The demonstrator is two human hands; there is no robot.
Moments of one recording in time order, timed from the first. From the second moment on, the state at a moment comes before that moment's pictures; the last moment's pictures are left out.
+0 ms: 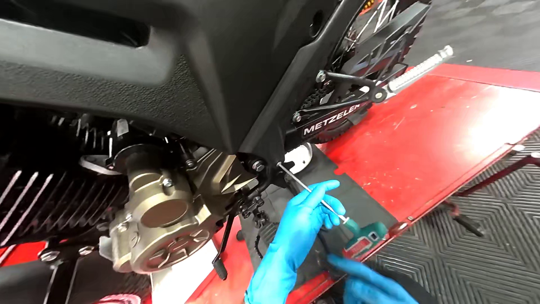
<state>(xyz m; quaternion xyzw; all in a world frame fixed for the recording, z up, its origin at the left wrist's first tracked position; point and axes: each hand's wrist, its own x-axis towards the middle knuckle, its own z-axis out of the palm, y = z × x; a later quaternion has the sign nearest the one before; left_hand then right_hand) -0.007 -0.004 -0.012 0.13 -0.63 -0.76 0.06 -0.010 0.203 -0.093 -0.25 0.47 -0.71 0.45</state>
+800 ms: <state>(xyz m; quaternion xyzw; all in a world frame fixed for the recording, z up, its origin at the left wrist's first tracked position) -0.003 -0.012 -0.010 0.14 -0.64 -0.76 0.06 -0.059 0.201 -0.105 -0.19 0.35 -0.83 0.40</state>
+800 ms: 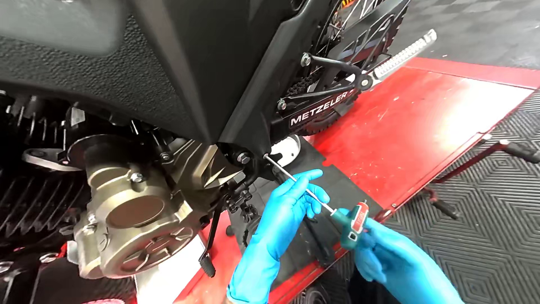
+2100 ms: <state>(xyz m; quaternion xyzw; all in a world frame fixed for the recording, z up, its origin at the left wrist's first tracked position) -0.004 -0.016 -0.014 0.15 -0.64 -0.75 0.11 -0.042 0.218 -0.070 -0.30 0.38 -0.76 0.43</state>
